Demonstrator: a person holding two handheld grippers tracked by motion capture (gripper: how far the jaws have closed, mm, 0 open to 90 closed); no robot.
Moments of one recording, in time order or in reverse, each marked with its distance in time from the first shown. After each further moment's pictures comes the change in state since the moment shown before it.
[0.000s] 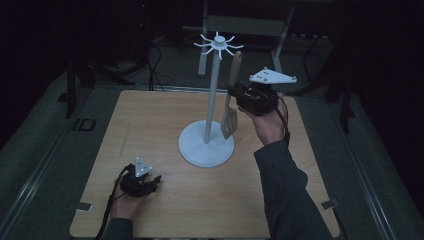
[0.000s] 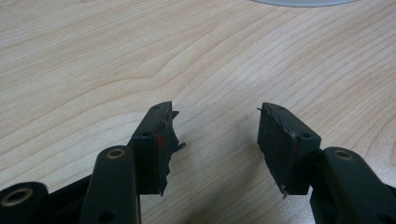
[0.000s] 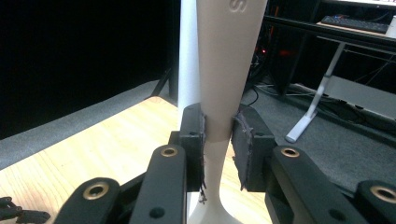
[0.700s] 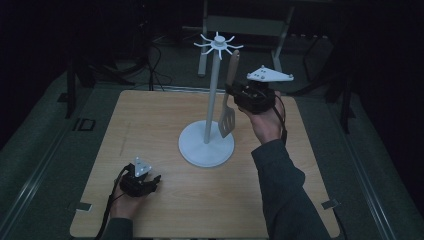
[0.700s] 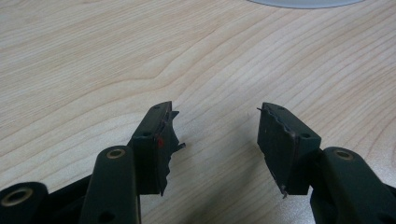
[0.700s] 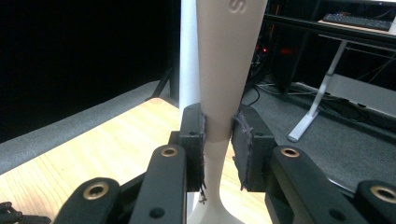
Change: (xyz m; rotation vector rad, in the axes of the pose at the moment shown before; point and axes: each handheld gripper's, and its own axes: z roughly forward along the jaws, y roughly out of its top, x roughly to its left) left arm 0.001 0.000 0.000 -0.004 0.000 -0.005; right arm 0.001 0.002 0.007 0.001 0.001 0.012
